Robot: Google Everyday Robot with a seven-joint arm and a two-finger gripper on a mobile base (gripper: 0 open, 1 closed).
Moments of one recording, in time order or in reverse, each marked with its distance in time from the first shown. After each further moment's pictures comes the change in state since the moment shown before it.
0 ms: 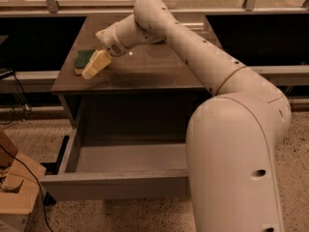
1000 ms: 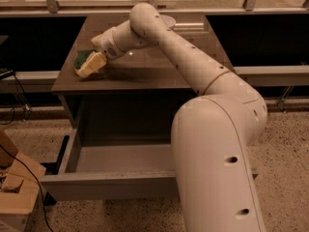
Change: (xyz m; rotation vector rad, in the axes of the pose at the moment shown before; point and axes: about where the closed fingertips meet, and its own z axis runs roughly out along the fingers) arm 0.012 -0.022 0.030 0.009 -0.033 0.042
